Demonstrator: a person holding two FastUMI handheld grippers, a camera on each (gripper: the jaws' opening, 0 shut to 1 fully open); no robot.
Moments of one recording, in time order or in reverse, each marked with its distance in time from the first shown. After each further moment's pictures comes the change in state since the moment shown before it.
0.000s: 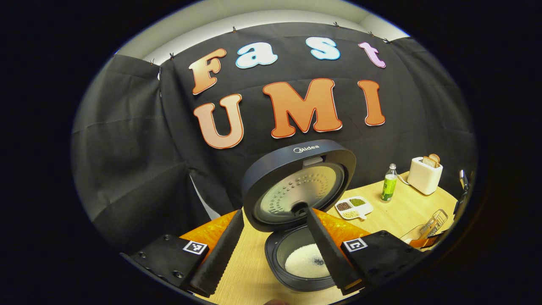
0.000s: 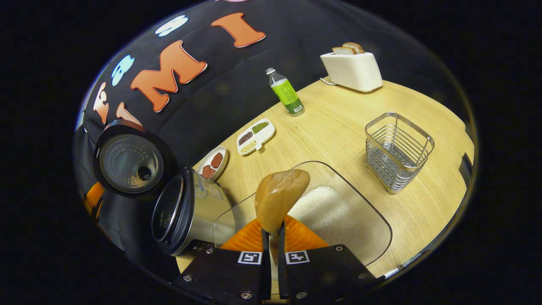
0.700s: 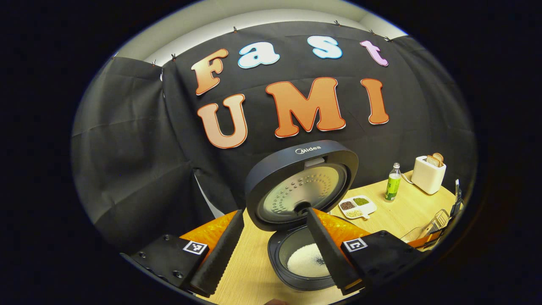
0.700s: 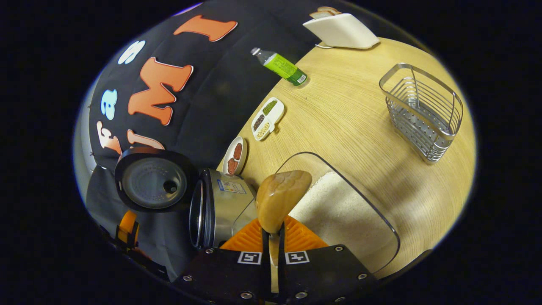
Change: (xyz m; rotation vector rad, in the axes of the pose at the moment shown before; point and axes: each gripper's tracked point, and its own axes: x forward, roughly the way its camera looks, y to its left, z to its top) left arm -0.004 0.001 0.004 0.010 0.010 0.033; right arm 0.012 0.007 -0.005 0.292 0.187 0.239
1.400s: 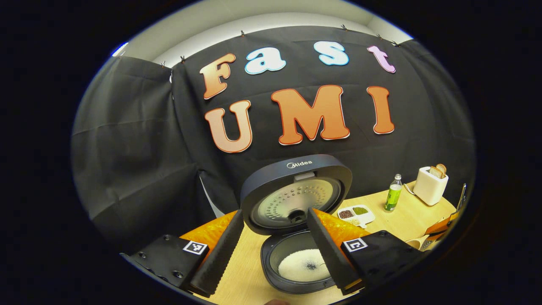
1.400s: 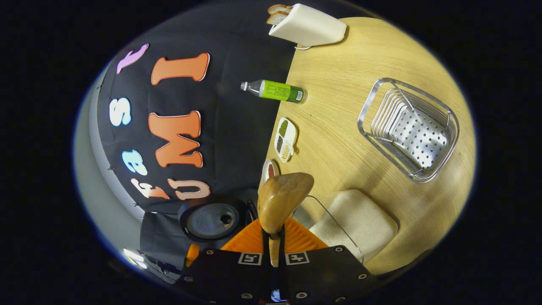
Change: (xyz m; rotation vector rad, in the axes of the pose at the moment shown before) left arm -0.012 -0.016 0.022 -0.042 -0.044 0.058; right arm -0.057 0.023 0.081 0.301 0.000 0.283
